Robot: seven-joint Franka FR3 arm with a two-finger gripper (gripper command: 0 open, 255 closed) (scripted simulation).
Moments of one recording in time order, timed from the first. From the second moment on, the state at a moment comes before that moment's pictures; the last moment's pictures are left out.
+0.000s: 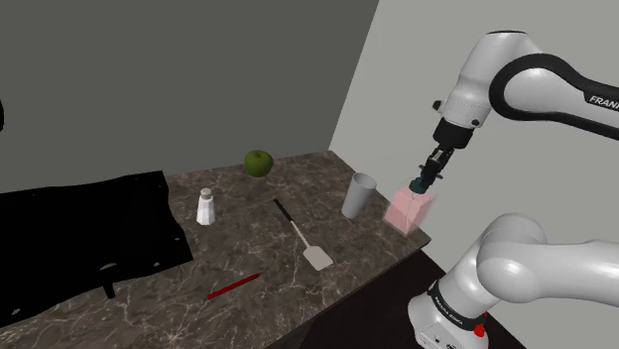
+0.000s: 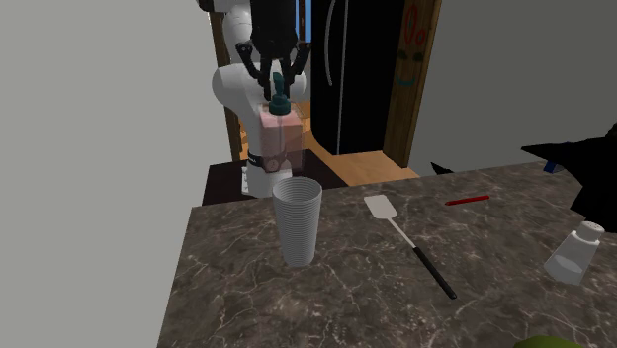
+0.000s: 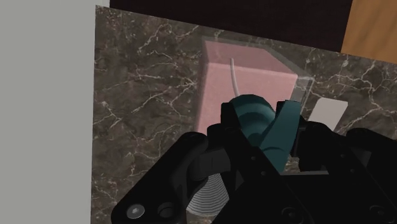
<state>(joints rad) 0.04 -1.02 -0.09 -2.64 -0.07 1.53 -0.05</state>
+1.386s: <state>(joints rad) 0.05 -0.92 -0.07 -2.31 -0.05 1.29 -0.06</state>
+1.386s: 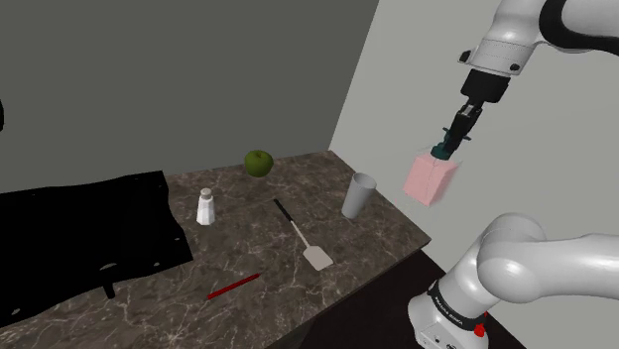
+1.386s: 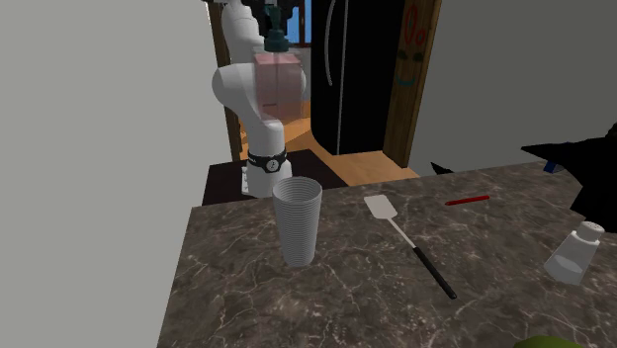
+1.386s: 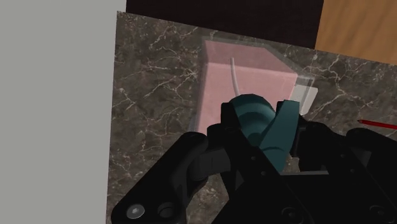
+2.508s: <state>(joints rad) 0.09 -0.60 0.12 -2.03 0.09 1.35 0.15</state>
